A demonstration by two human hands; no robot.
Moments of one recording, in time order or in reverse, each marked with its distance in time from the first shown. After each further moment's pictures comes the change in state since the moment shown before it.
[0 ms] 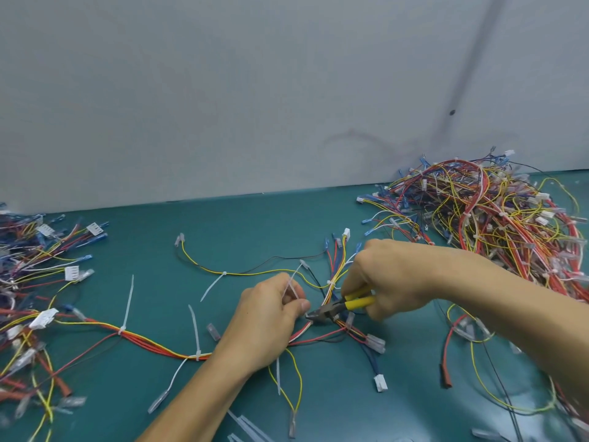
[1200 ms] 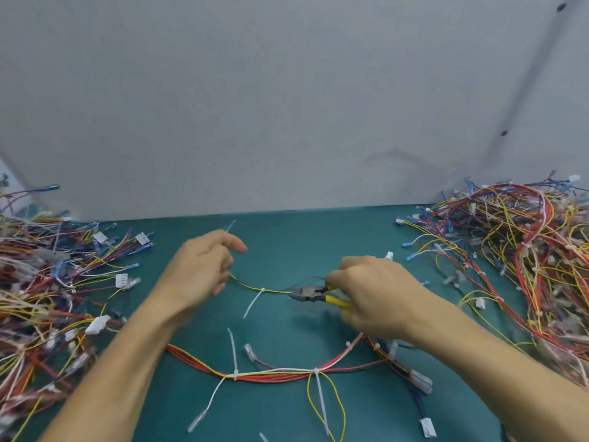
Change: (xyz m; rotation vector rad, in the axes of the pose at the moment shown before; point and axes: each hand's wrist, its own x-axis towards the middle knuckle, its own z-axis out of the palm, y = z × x) left_hand 0.034 -0.030 -0.120 -0.360 0.241 -0.139; right_hand 0.058 -0.035 0.014 -0.001 0.380 0.098
